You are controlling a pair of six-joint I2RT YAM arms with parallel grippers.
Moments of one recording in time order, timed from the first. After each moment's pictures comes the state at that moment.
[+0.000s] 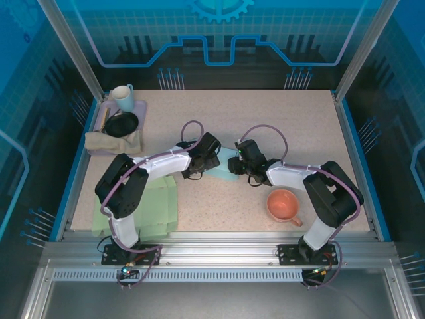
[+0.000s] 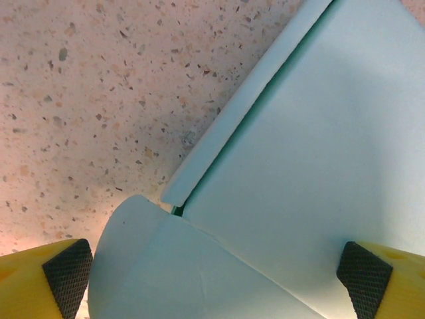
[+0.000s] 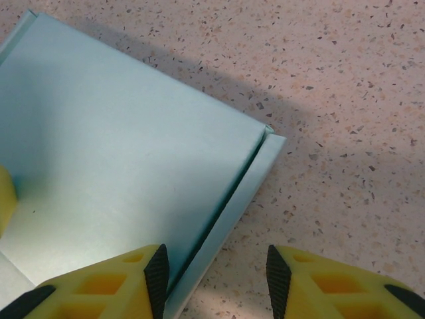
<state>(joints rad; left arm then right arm) -0.64 1.83 1.21 -0.59 -0.25 -1.05 0.60 1.68 0.83 0.01 0.10 0.39</state>
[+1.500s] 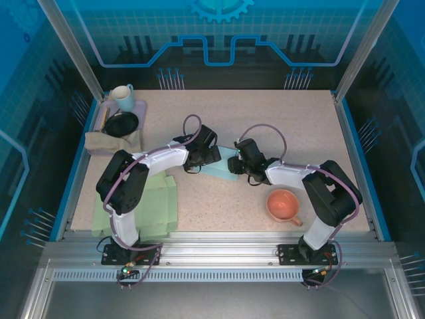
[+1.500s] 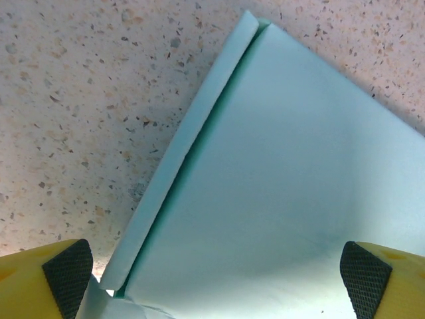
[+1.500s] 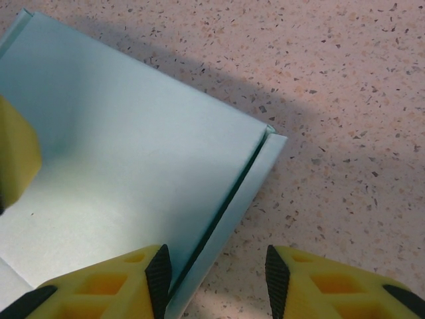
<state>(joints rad) -0.57 1.87 1.25 -0.51 -0.14 -0.90 0.60 1.69 0.85 -0.01 0.10 0.38</state>
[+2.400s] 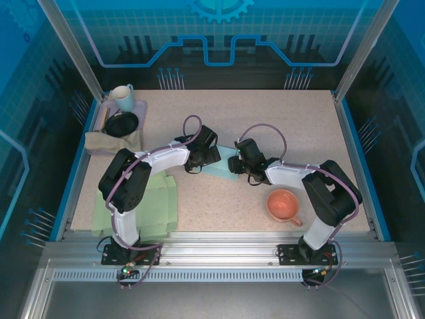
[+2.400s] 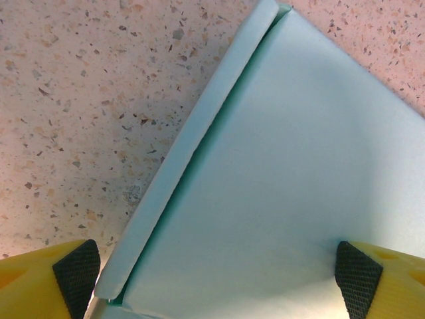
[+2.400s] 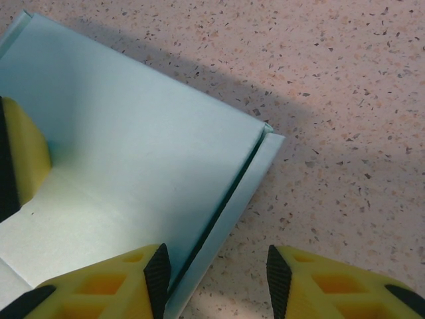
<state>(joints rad) -0.57 1.90 1.26 -0.51 -0.13 -0.93 0.60 1.69 0.85 -0.01 0.11 0.38</state>
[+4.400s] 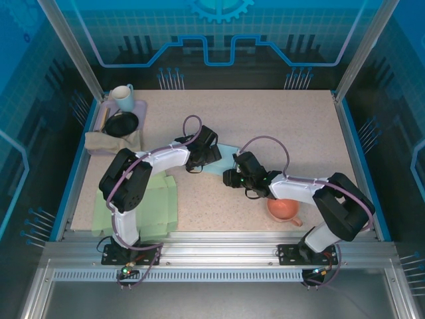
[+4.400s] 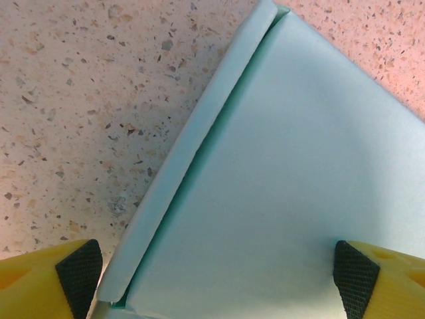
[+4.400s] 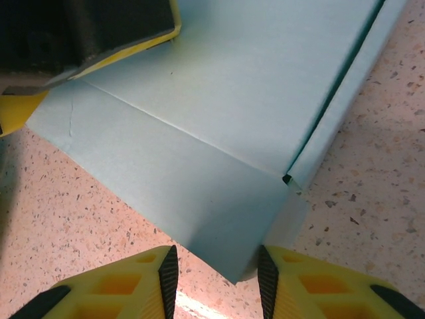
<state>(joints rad) -0.57 1.90 1.25 -0.46 -0.13 -0.95 0.71 1.55 0.70 0.04 -0.02 0.61</state>
